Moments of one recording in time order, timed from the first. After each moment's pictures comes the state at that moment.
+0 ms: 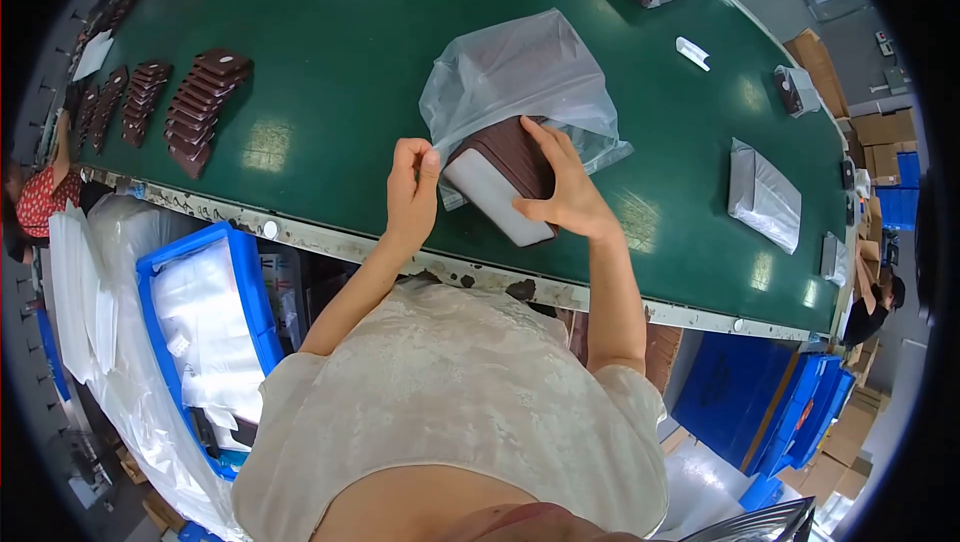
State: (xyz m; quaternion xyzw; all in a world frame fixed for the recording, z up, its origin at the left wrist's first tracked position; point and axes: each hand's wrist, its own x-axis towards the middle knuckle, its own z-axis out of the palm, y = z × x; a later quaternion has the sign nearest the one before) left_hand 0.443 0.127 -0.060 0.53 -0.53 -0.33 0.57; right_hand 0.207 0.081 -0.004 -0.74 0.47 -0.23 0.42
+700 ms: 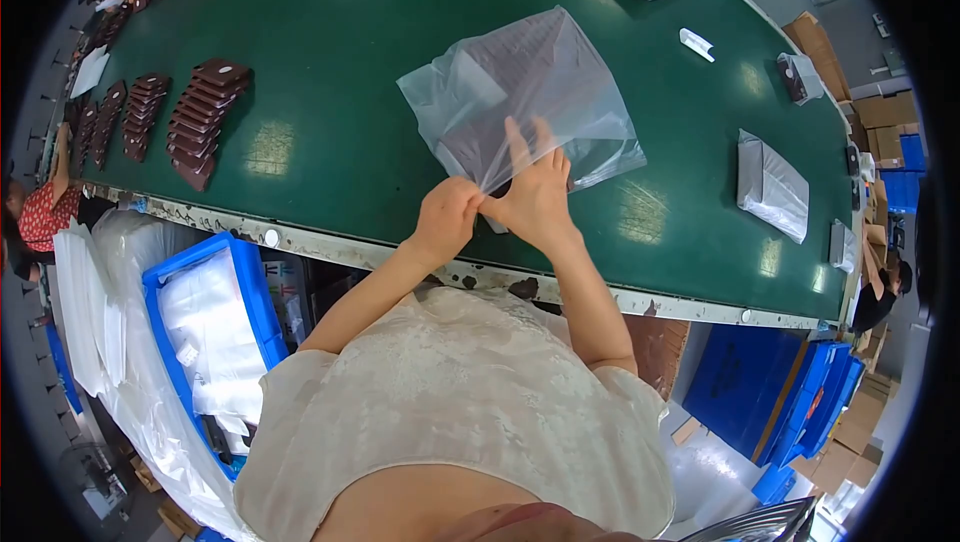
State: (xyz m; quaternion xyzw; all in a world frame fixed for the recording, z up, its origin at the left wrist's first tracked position) left_hand 0.421 0.133 -0.091 0.41 -0.75 -0.14 0.50; right_hand 0.255 0.104 -0.027 -0.77 0.57 -0.25 0.17
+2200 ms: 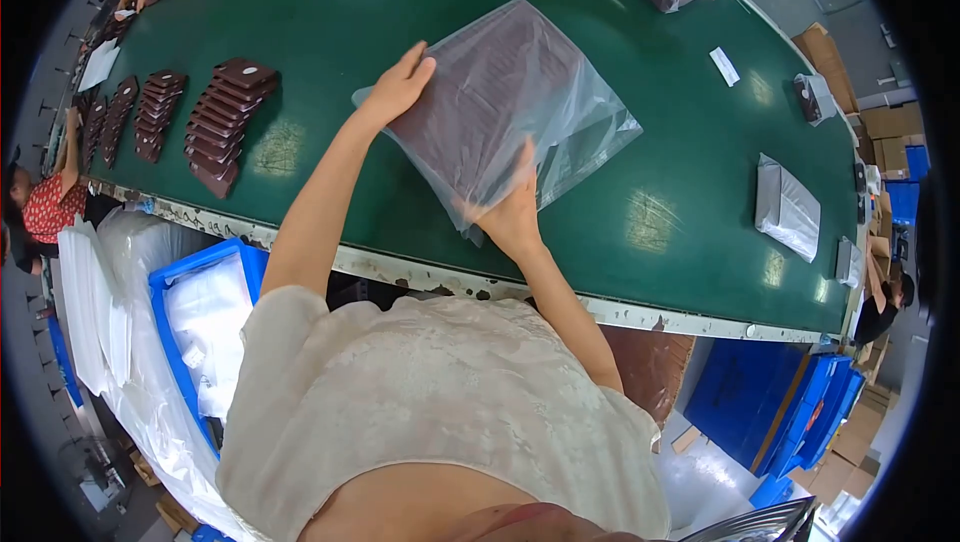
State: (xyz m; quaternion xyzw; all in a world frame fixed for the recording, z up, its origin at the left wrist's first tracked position) left_hand 0.532 -0.049 -0.087 0.57 -0.66 -0.21 0.44; right_hand 0.306 0.101 -0.095 -0.66 0.59 -0.36 0.29
